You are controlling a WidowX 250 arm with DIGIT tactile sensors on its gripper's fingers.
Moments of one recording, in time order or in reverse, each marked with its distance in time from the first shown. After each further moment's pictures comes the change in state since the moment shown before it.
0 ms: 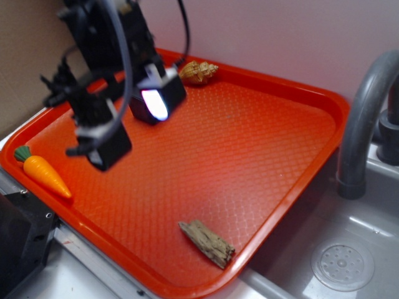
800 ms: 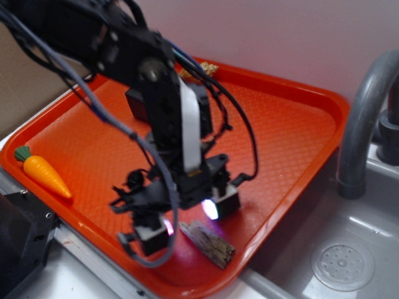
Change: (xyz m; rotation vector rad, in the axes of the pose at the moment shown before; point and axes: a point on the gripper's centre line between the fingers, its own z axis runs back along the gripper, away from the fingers) arm 0.014 -0.001 -0.104 -0.039 0.183 -0.352
